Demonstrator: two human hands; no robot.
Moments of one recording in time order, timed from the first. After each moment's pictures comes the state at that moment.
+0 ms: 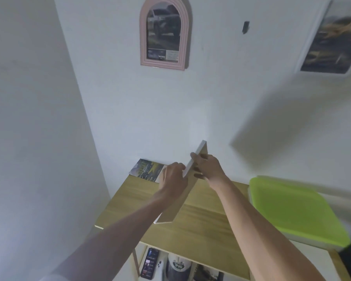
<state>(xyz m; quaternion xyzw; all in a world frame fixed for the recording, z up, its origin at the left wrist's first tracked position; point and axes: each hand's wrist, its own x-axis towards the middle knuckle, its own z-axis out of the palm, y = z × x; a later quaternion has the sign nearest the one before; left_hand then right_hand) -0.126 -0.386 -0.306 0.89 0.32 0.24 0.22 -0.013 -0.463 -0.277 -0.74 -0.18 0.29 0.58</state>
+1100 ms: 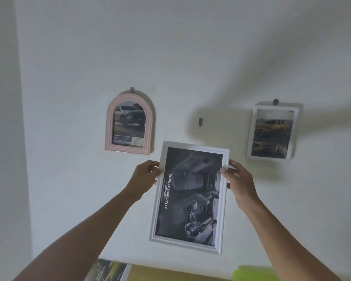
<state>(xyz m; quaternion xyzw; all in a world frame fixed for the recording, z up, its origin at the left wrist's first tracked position) -0.006 -0.267 -0.104 0.76 0.13 0.34 0.53 0.151 -0.512 -0.097 -0.68 -0.24 -0.03 0.69</state>
